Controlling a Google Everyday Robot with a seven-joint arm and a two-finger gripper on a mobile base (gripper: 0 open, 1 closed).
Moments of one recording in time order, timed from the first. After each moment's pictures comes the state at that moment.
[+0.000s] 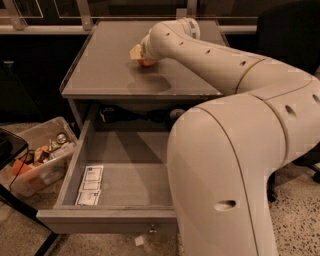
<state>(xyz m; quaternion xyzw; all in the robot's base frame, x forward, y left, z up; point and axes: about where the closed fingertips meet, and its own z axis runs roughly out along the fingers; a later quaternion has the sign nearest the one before) 0.890 0.021 0.859 -0.15 0.86 0.12 0.47</state>
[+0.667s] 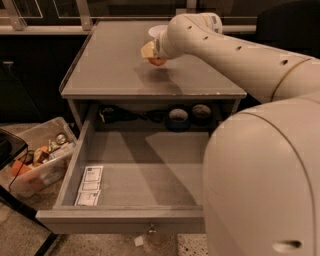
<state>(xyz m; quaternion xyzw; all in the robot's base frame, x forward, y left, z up) 0.850 -0.013 0.883 -0.14 0.86 0.13 0.47</state>
